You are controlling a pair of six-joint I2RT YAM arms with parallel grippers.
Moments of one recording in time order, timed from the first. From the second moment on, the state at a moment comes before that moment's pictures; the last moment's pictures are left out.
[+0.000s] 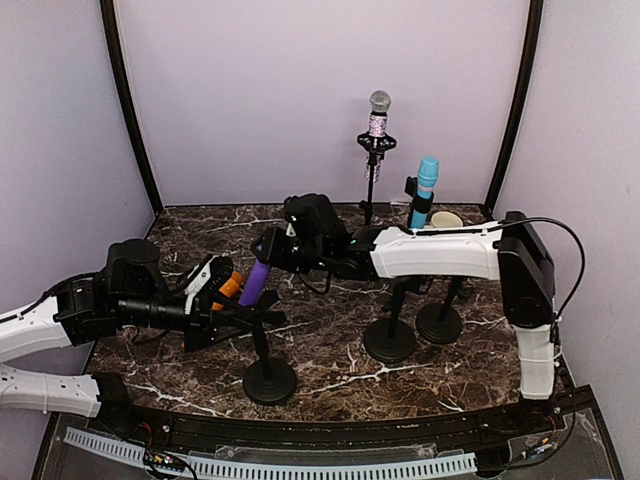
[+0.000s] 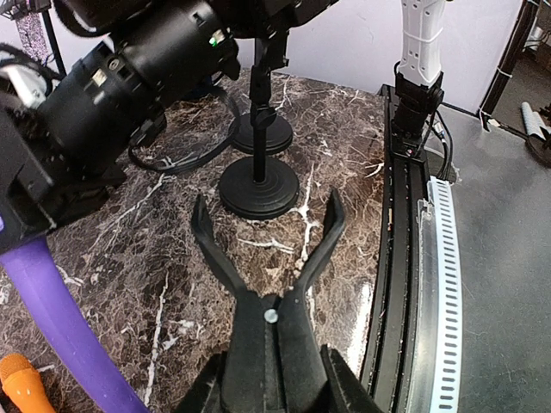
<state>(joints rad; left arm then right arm) -0.89 0.81 0.65 -0.32 0.36 0.09 1.04 2.05 1.64 -0.03 0.10 0.89</state>
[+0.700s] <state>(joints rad) -0.89 0.81 0.65 -0.31 0.37 0.09 1.04 2.35 1.89 -0.10 0.06 1.01</state>
